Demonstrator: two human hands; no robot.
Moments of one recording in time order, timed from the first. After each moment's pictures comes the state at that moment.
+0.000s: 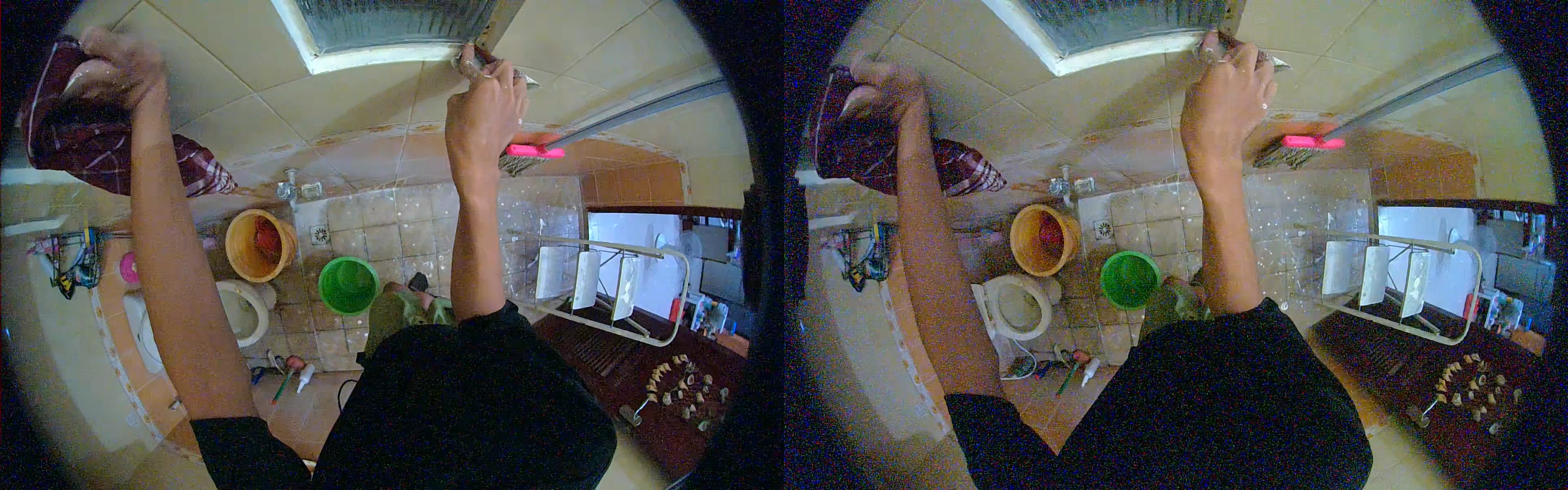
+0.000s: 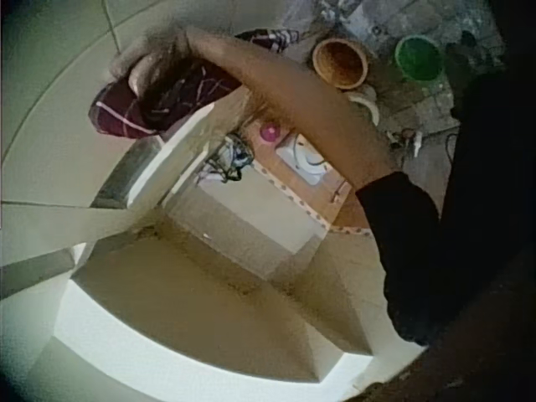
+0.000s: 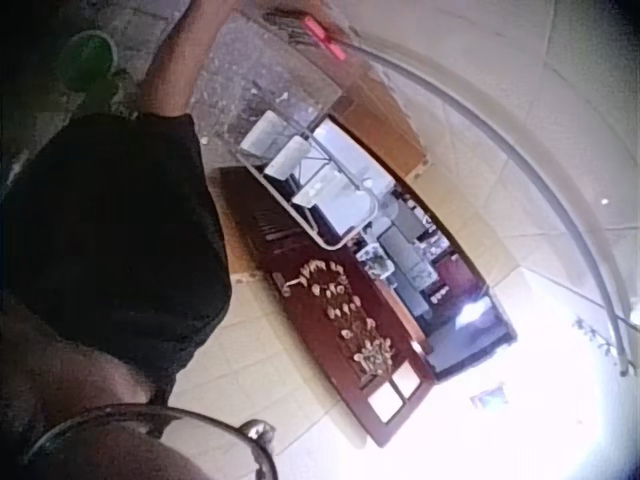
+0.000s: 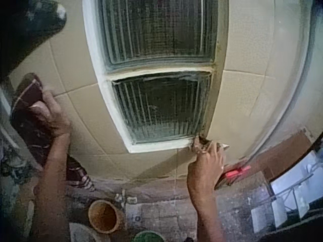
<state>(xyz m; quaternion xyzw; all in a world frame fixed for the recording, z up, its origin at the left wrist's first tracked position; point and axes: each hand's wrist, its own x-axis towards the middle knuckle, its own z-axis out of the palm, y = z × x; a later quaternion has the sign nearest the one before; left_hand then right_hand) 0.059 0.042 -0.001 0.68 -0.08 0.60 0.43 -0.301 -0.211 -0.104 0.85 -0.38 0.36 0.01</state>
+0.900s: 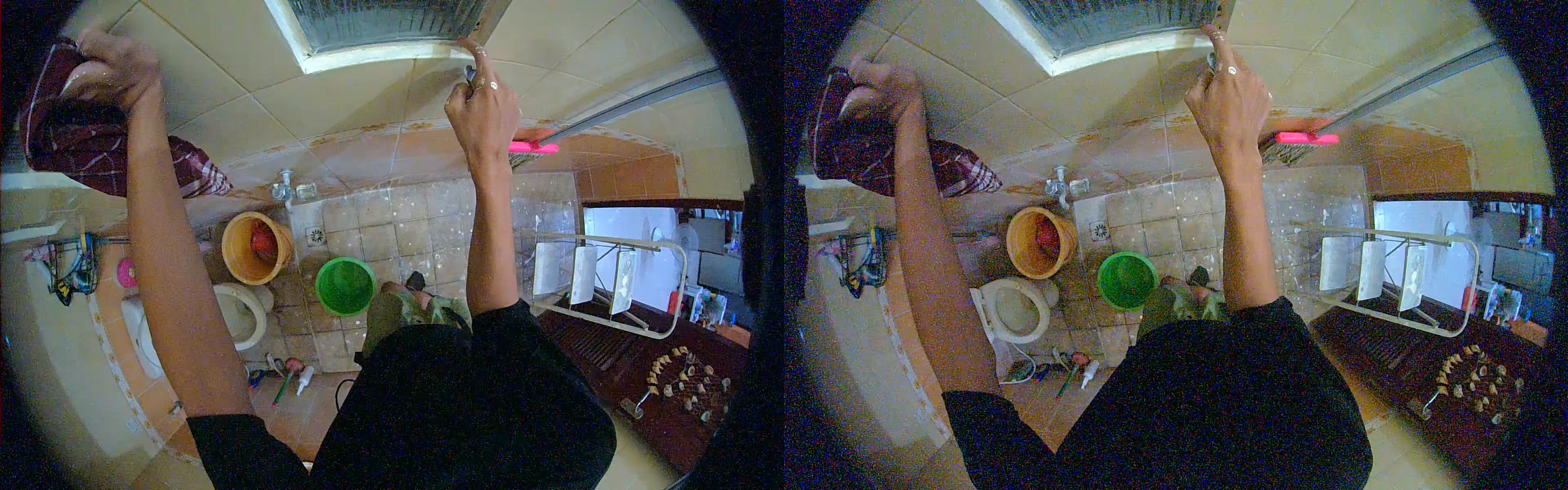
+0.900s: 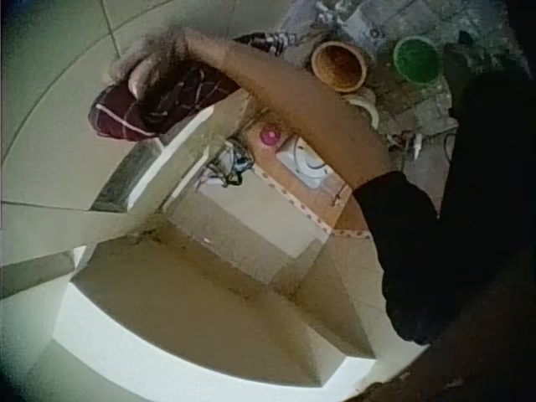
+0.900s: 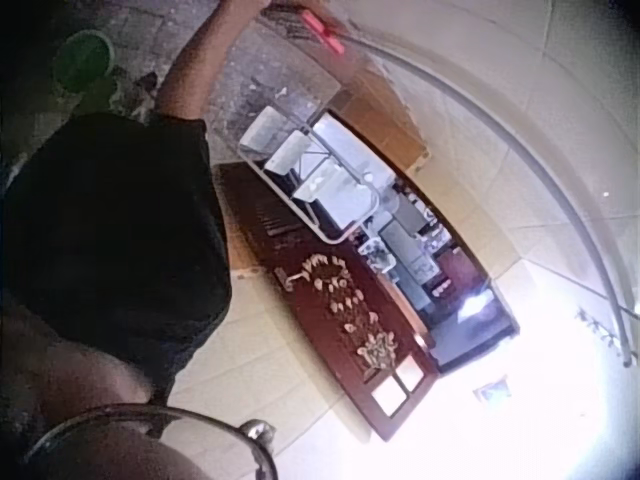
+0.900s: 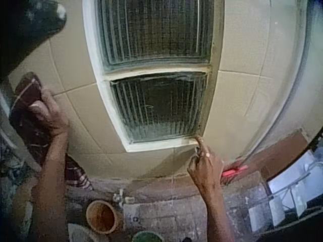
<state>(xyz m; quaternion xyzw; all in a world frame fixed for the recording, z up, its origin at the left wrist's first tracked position) 0.022 0.026 0.000 0.66 -0.04 0.60 0.45 -0.313 -0.229 -0.111 0.88 -0.31 0.35 -0.11</state>
